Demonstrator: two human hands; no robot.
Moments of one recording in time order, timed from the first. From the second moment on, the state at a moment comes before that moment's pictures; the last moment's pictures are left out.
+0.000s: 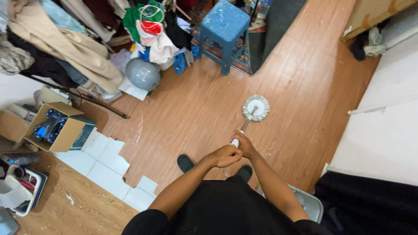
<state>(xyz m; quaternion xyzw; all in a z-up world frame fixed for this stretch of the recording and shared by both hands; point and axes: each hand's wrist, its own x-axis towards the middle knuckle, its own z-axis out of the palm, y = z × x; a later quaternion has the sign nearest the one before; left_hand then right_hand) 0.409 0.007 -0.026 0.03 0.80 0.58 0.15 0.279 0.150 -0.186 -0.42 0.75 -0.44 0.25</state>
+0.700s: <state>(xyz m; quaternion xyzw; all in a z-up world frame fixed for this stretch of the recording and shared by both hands) 0.574 -0.256 -0.012 -0.25 0.79 0.56 0.01 0.404 -0.211 -0.188 -0.61 0.61 -0.40 0.31</state>
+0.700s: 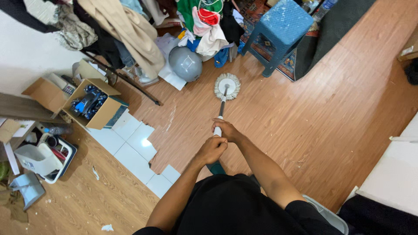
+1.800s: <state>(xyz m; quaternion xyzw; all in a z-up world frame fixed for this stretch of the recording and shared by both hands) 0.549 0.001 0.015 0.15 0.82 0.55 0.08 0.410 0.157 -0.162 -0.44 0.75 -0.44 0.23</state>
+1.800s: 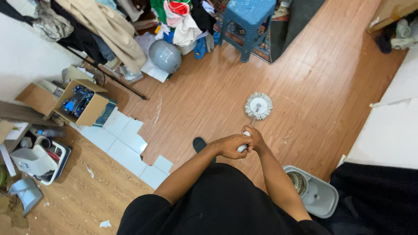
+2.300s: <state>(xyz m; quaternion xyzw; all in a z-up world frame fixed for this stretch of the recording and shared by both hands) 0.536 0.112 -0.007 0.27 0.77 0.55 0.17 0.452 0.306 -0.153 -0.32 0.82 -0.44 0.19</state>
